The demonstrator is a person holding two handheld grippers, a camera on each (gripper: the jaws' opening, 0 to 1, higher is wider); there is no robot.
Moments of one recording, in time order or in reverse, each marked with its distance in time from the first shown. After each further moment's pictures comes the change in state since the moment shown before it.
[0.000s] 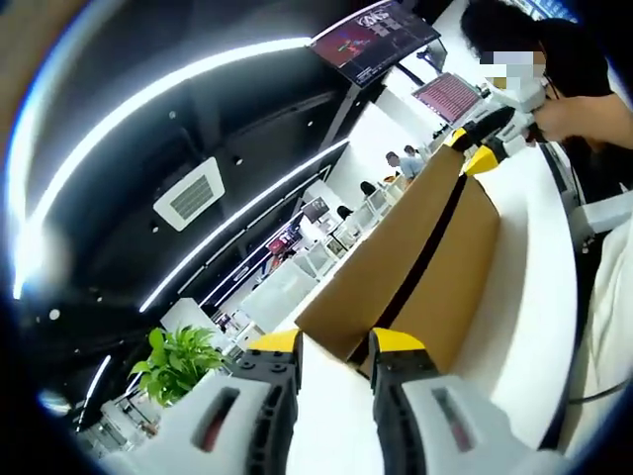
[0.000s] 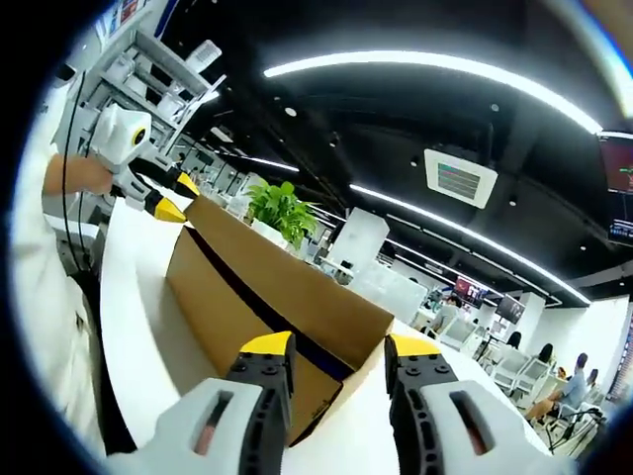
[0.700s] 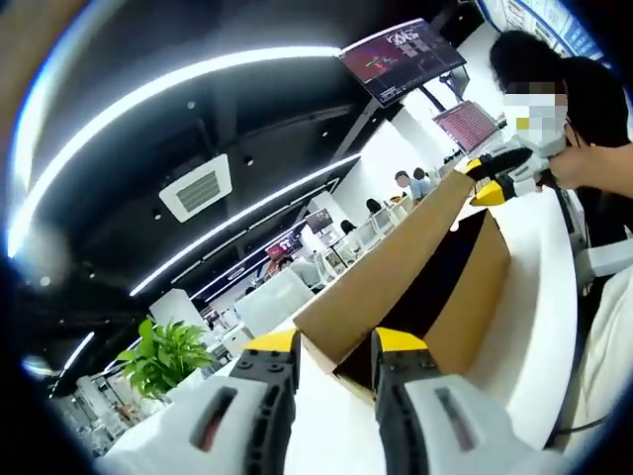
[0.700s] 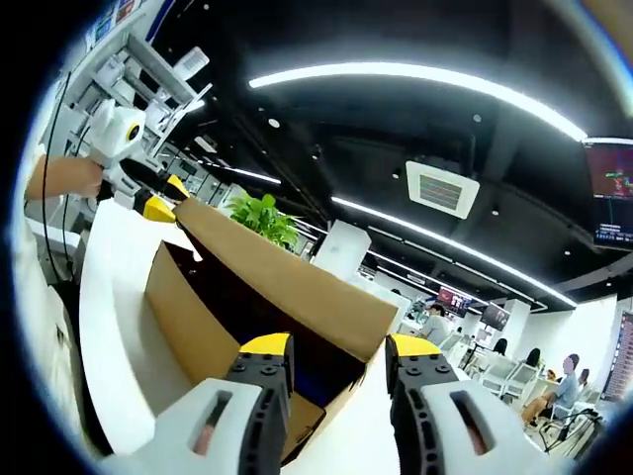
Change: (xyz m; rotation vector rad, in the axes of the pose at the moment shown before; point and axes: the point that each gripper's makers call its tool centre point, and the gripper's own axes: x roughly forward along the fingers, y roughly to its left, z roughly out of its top) left arm 0.008 0.020 0.018 -0.134 -0.068 -0.005; right arm 0.008 -0.015 0.007 0.027 0.005 -0.113
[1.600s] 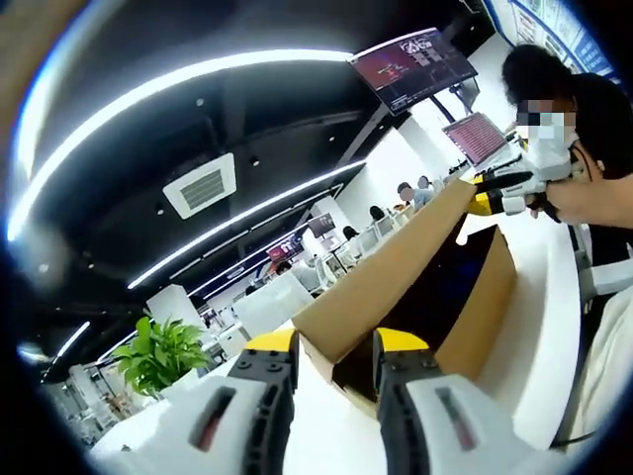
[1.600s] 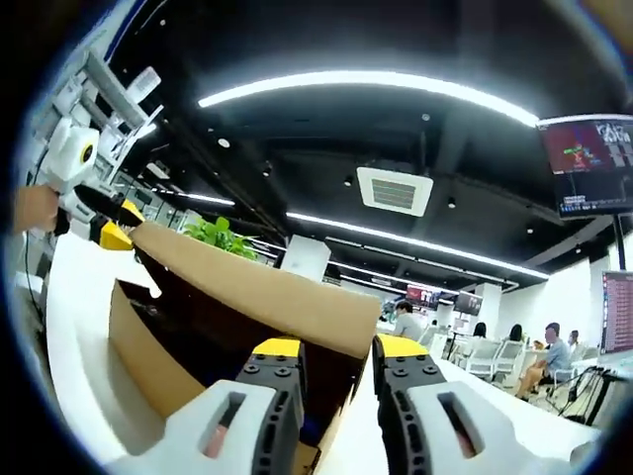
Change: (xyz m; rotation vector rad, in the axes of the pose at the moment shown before) left arm 0.007 0.009 0.007 -0.050 -0.019 0.000; right arm 0.021 -0.019 0.013 0.187 -0.104 -0.178
